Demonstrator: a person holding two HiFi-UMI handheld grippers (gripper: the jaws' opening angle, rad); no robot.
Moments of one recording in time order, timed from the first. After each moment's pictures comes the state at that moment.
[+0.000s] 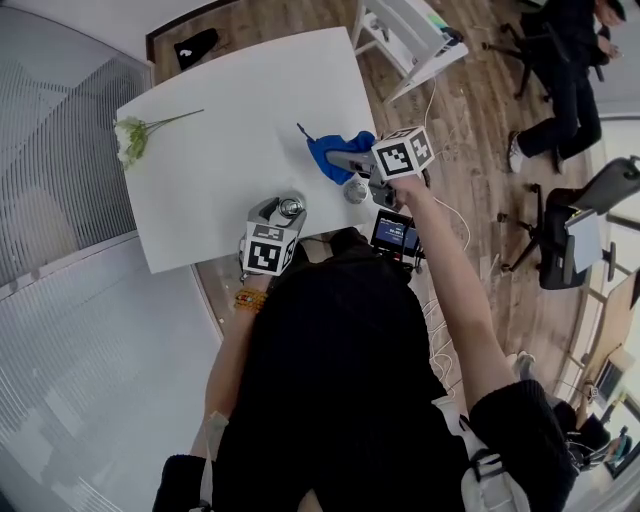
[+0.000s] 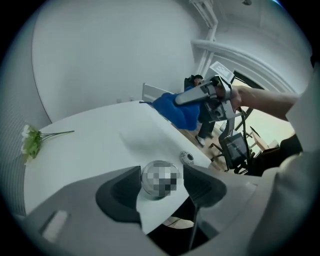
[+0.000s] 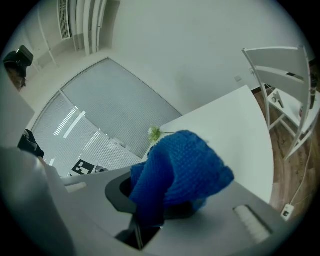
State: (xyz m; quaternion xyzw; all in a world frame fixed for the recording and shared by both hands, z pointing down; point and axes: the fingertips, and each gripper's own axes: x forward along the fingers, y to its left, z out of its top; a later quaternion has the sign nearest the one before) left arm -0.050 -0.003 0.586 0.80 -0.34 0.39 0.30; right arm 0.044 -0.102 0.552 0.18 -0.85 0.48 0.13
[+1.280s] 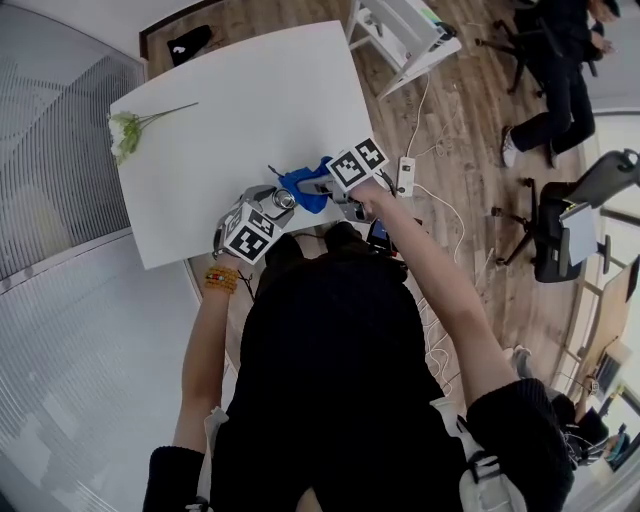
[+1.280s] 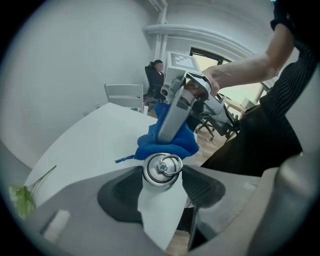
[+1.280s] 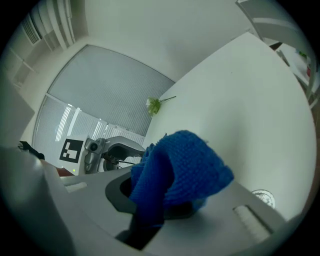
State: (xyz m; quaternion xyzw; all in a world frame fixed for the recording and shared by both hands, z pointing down) left arm -0.051 0.006 0.602 0.85 -0.16 0.47 0.16; right arm -0.026 -0.023 0.609 0.10 -0.78 0.57 0.22
